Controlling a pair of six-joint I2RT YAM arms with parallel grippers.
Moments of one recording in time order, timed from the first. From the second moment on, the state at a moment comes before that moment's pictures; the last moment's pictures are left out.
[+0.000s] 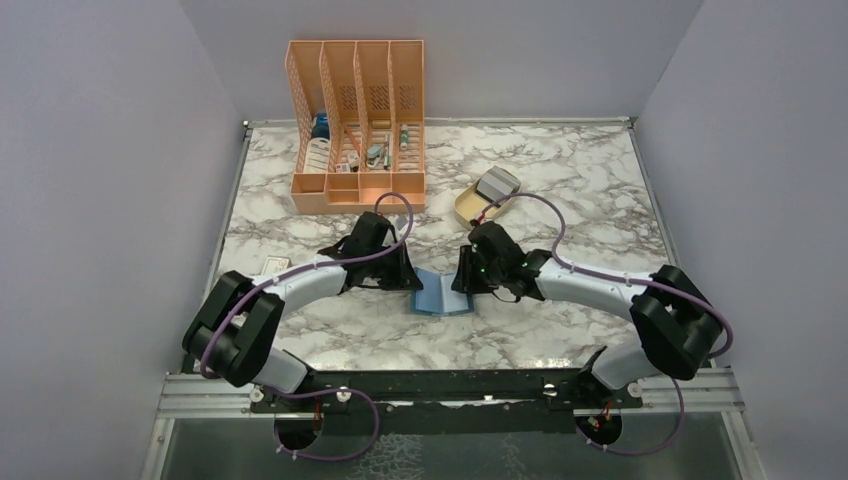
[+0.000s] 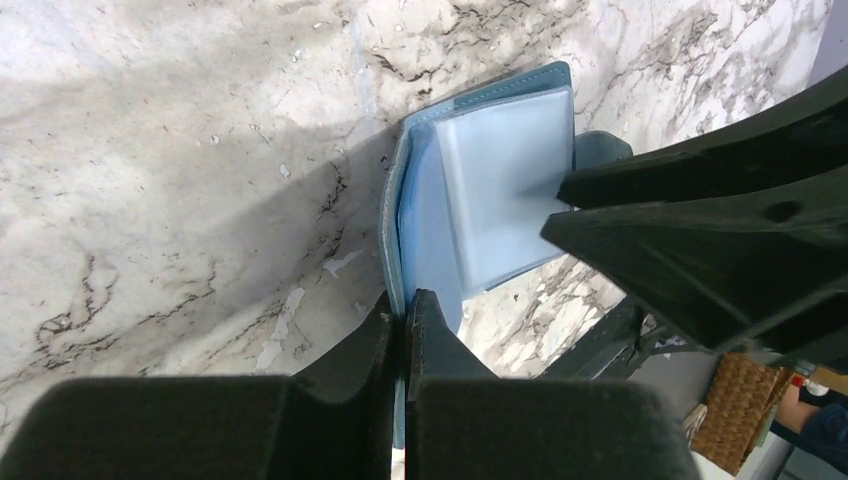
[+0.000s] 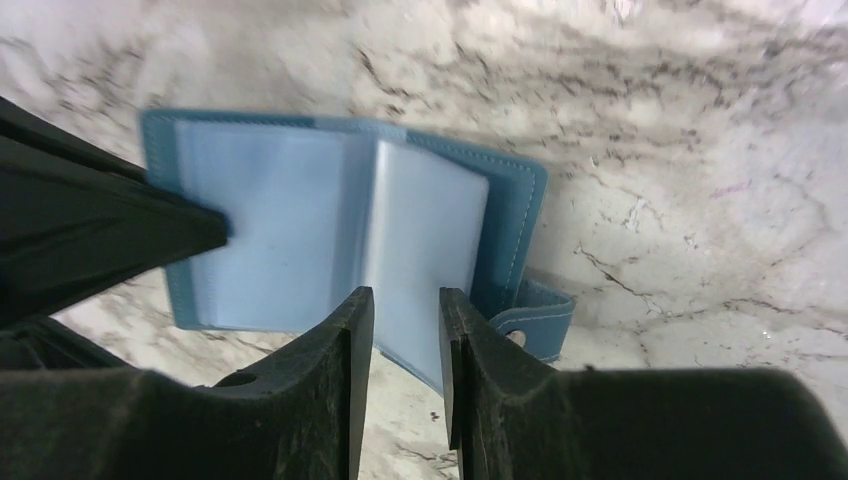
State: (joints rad) left arm -0.56 1.46 0.68 -0.09 0.42 -0.67; right arm 0.80 1.49 0.77 -0.18 0.00 0.69
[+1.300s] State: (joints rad) left arm -0.54 1.37 0.79 -0.43 0.62 -0.35; right arm 0.41 1.88 1.41 -0.24 0.19 -0.11
